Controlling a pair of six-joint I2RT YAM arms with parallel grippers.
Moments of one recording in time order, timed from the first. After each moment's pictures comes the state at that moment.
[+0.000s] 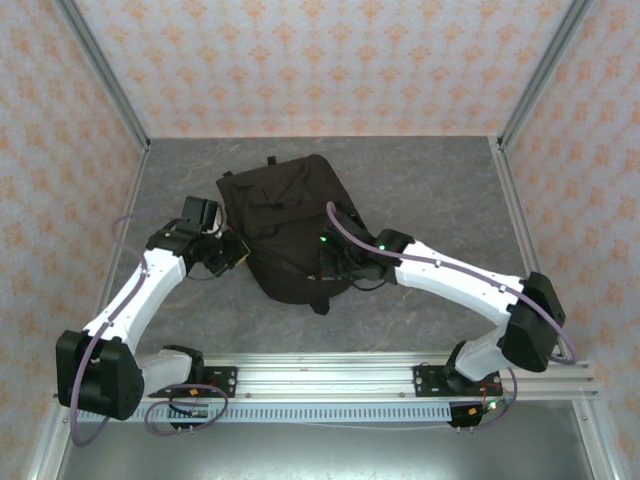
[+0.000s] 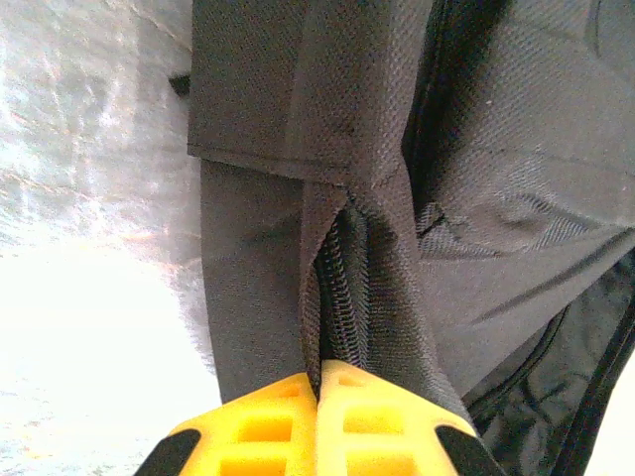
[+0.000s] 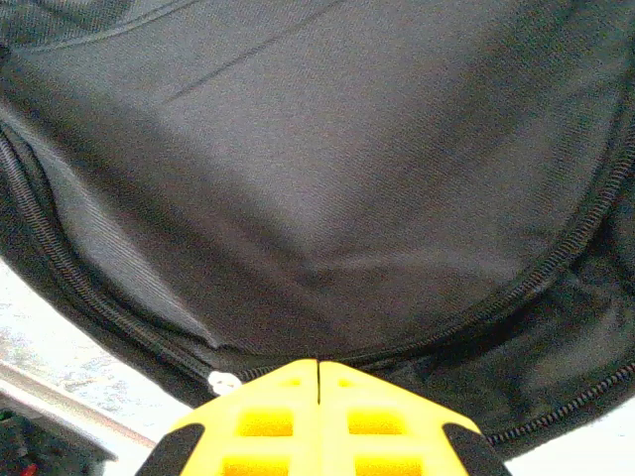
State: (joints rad) left arm -0.13 1.20 0.91 -0.78 0.28 -0.87; right arm 0.96 1.48 1.22 -0.73 0.03 0.80
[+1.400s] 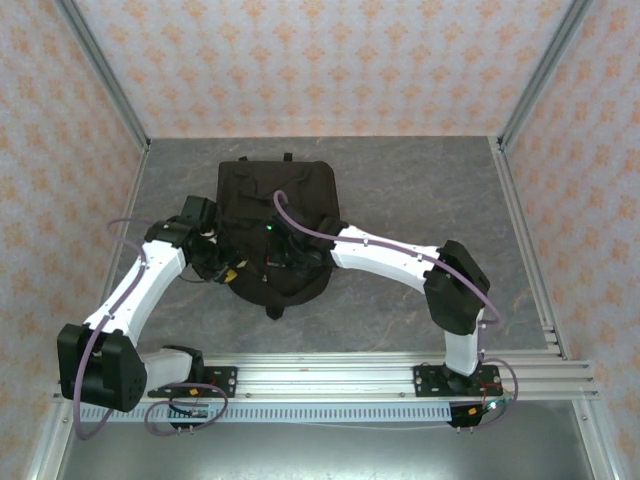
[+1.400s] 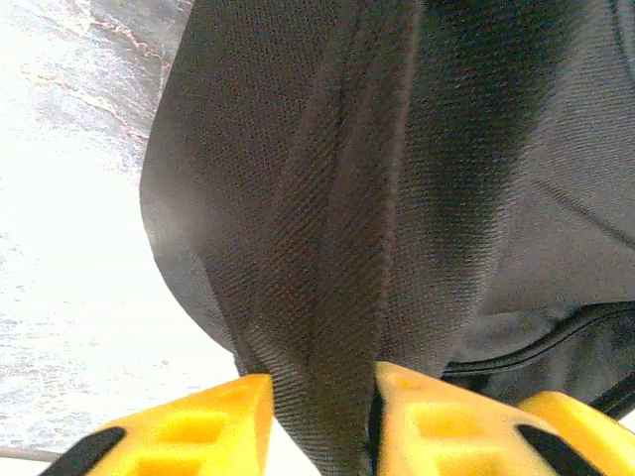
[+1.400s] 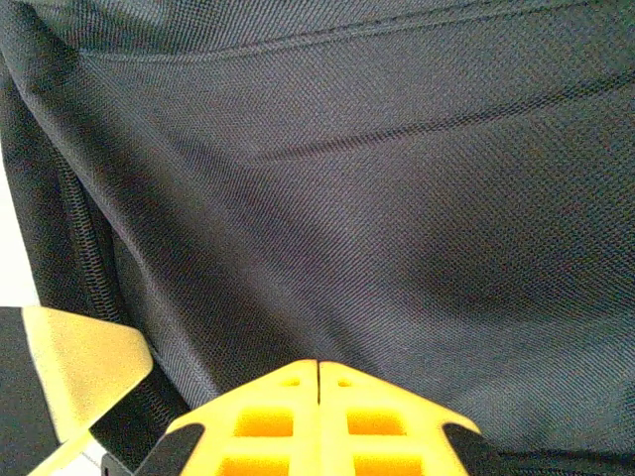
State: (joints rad) left arm -0.12 1.22 0.94 -1.01 0.29 -0.97; right arm 1.01 1.88 1.52 -0.56 -0.05 0.97
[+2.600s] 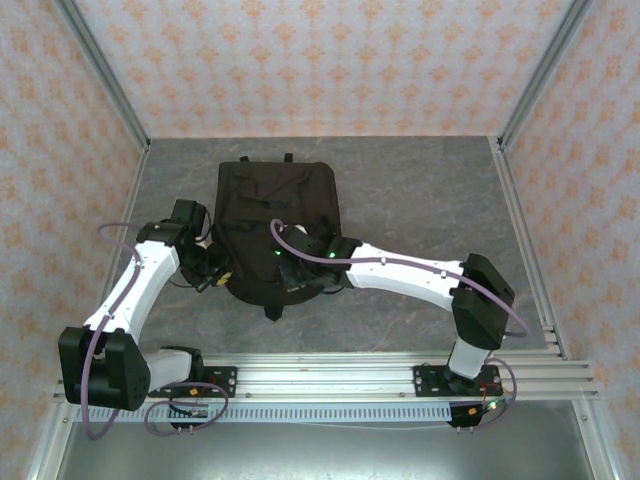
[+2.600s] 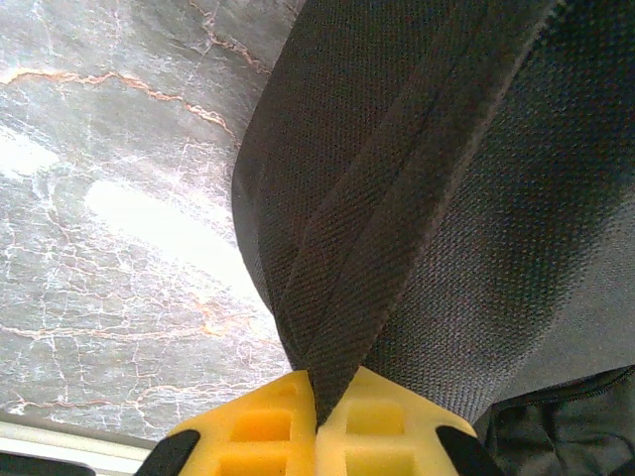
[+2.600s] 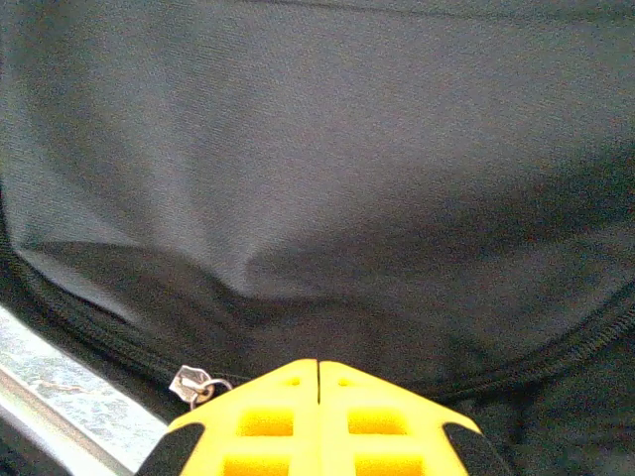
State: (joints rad) left arm -0.03 1.22 0.93 -1.10 0.25 -0.84; right arm 1.08 1.72 1.35 -0.63 0.11 0.64
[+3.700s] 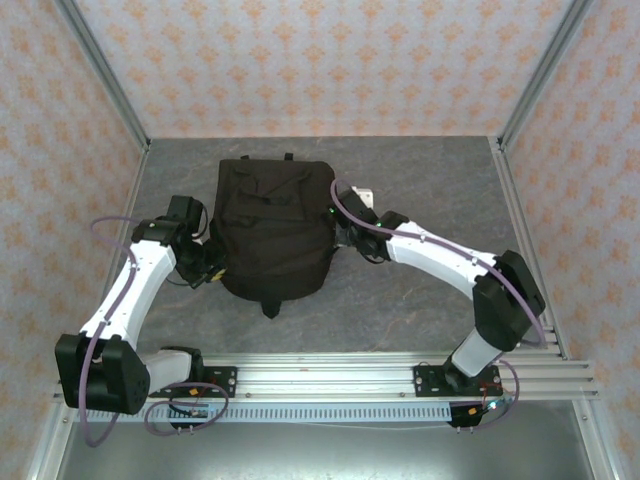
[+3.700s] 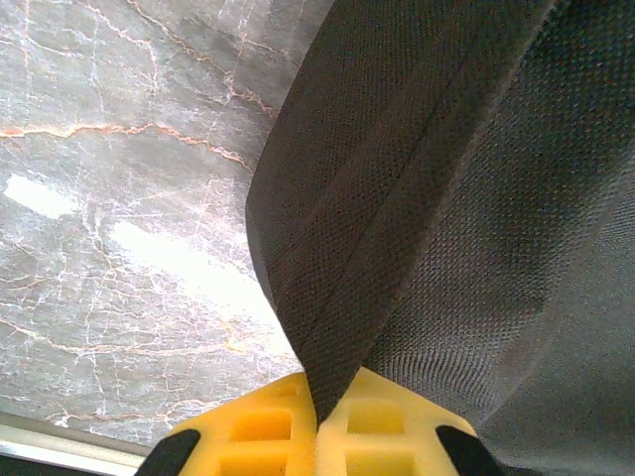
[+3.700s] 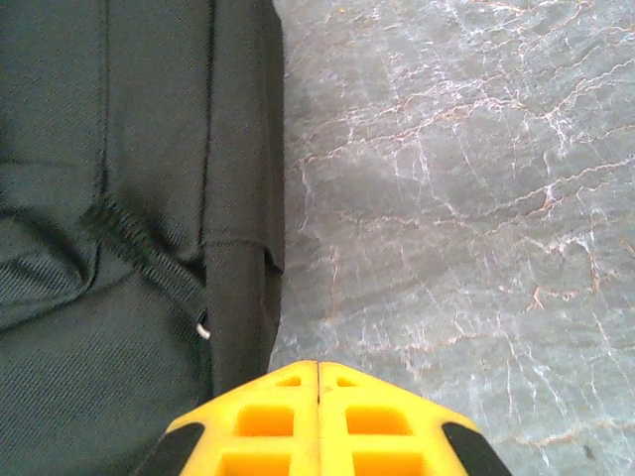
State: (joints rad) left arm -0.02 1.20 0.98 -1.13 0.18 -0.80; right arm 0.73 1.63 1.20 -0.54 0.34 0.65
